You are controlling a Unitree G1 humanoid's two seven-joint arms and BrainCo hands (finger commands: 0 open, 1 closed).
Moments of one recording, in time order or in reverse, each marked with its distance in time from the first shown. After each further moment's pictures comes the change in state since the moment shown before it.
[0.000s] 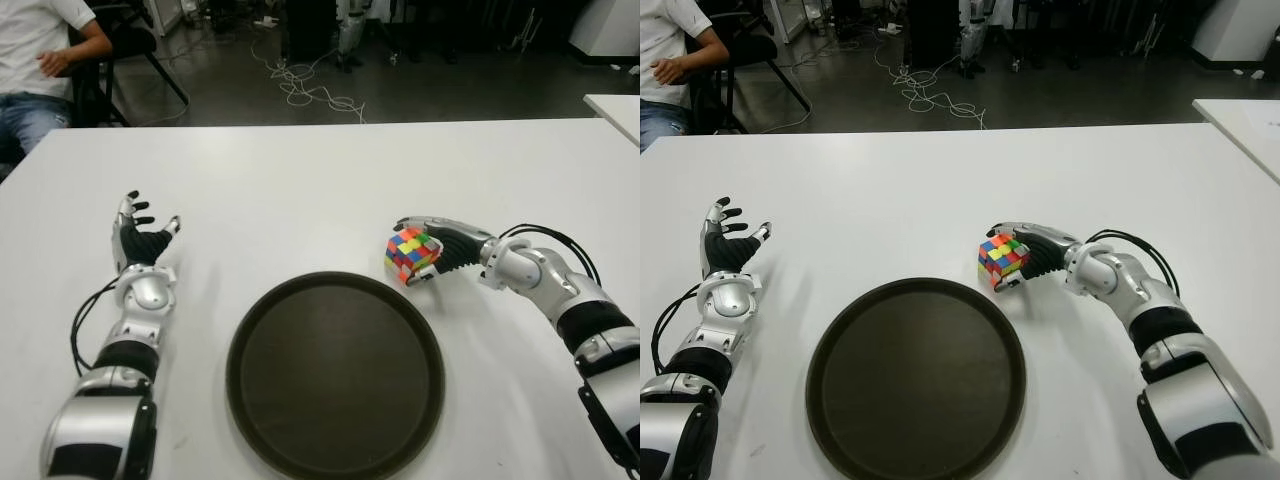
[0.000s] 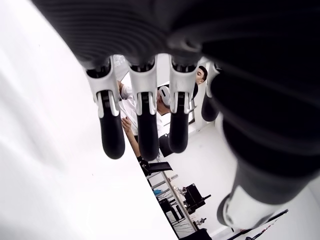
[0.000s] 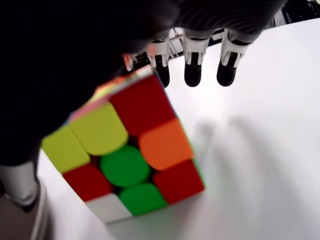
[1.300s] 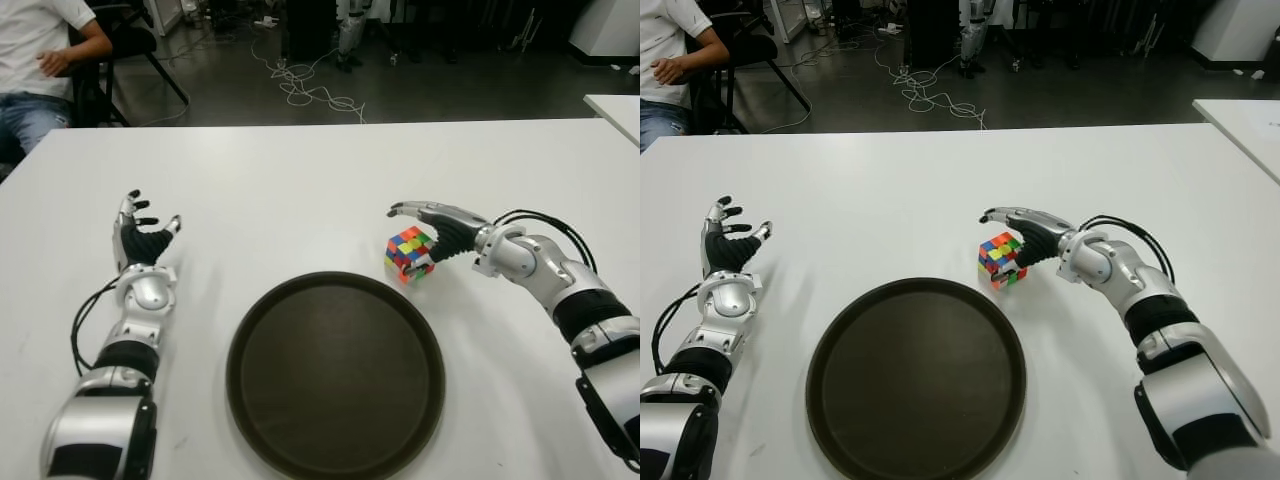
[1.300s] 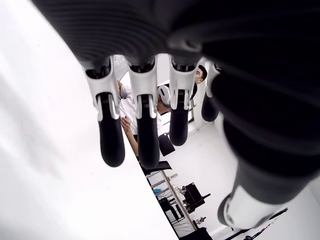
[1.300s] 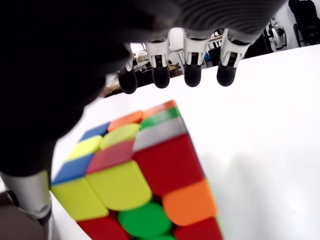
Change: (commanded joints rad) left arm 0.006 -0.002 0.005 -0.003 -0.008 -0.023 -0.003; right arm -0.018 0.016 -0.006 0.000 0.028 -0.014 -0.027
